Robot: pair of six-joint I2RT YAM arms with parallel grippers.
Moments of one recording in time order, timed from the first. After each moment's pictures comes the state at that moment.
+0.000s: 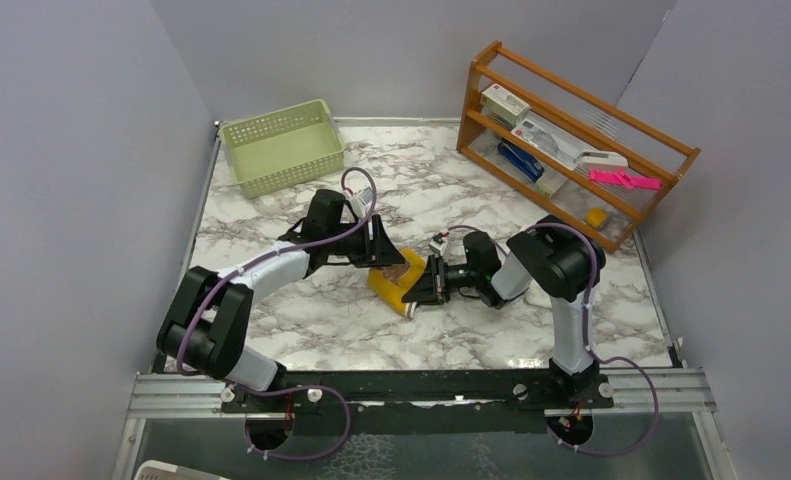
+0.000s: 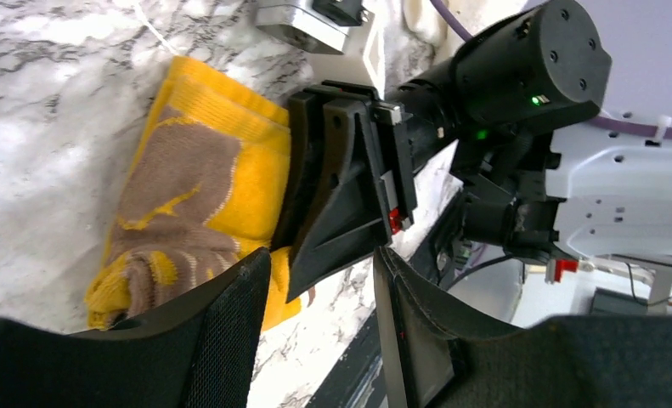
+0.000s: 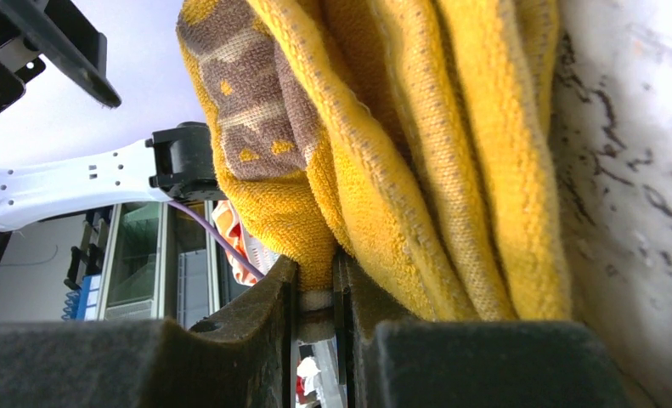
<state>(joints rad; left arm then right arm) -0.43 1.48 0.76 0.00 0.68 -0.64 0.57 2.07 0.58 1.03 -0.97 1.11</state>
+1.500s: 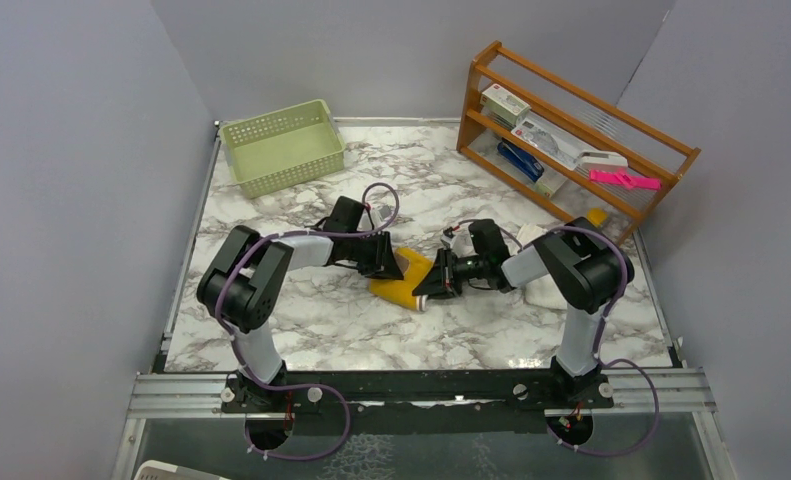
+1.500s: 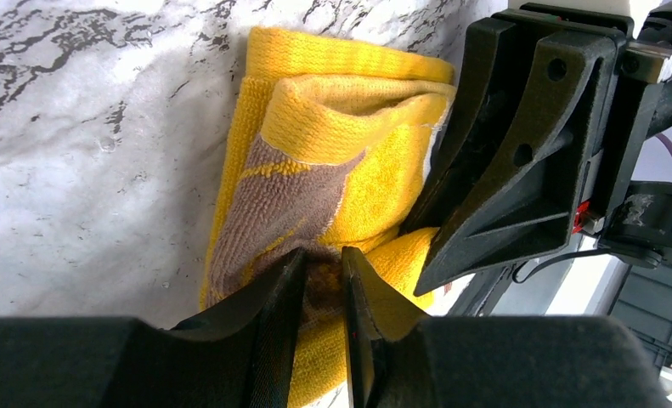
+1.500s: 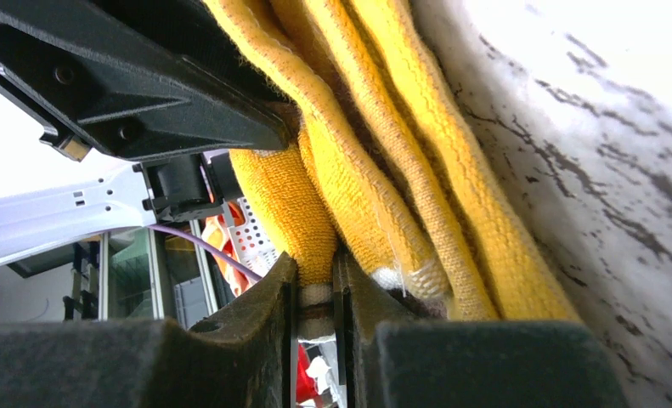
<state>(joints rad) -0.45 1.78 0.87 -0.08 0.67 -0.49 0.48 1.91 0.62 0.57 -0.94 0.96</state>
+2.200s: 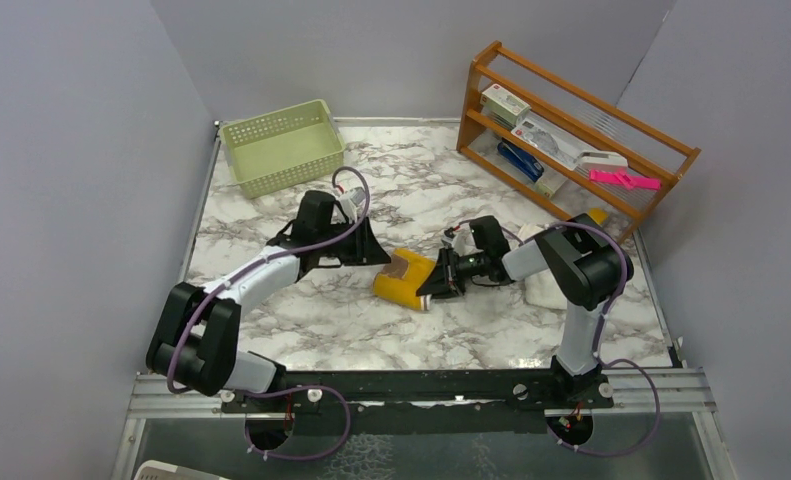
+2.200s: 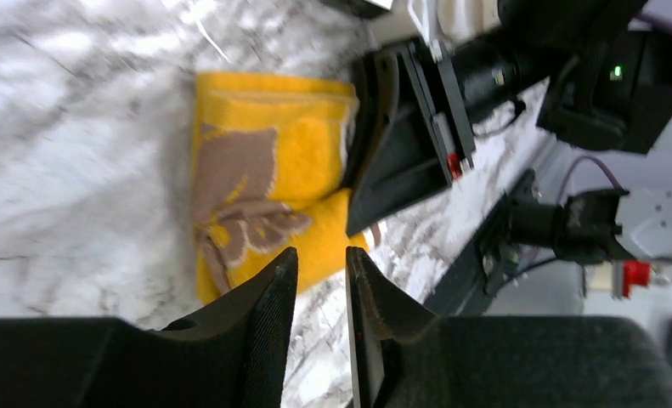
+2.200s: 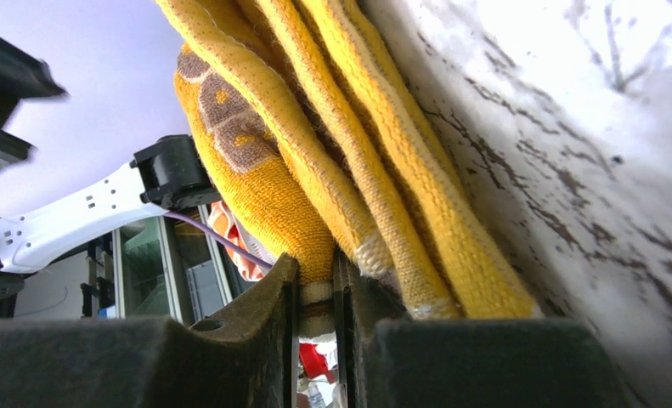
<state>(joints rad) -0.39 1.40 0.77 -0.09 0.61 -0.51 0.45 1.93 0.68 0.41 -0.99 0.88</state>
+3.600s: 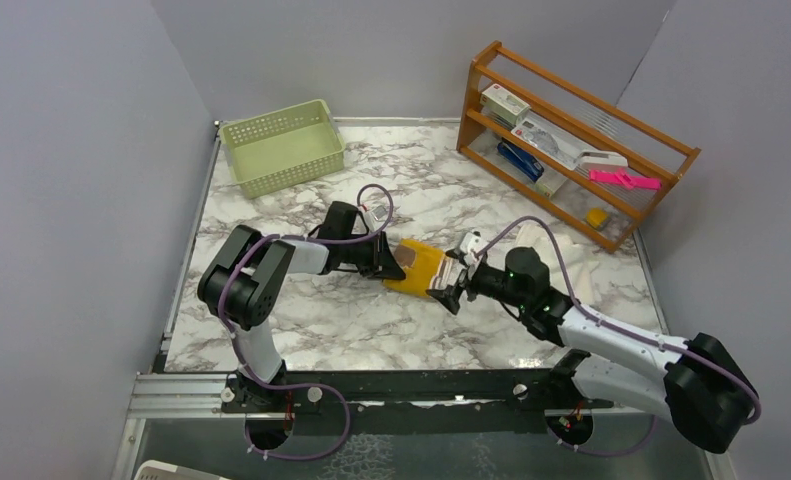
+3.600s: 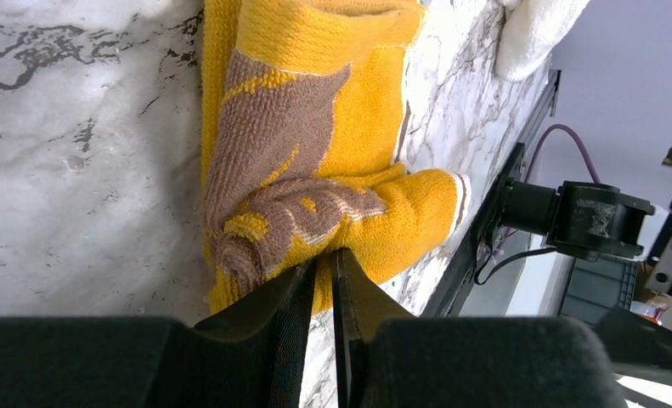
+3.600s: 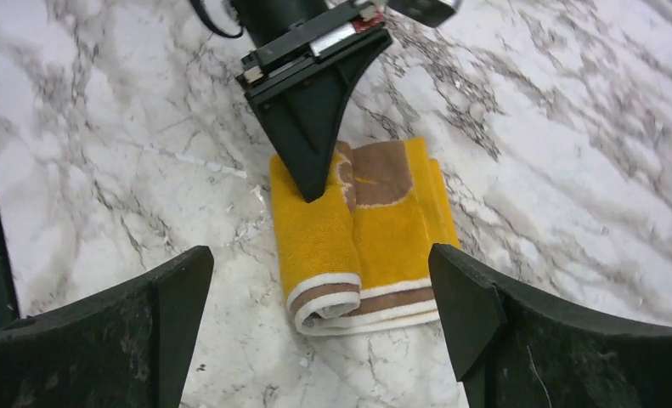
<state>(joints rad) -0.43 1.80 0.76 0.21 0.77 -0.61 0.70 1.03 0.39 0.40 -0.28 -0.11</state>
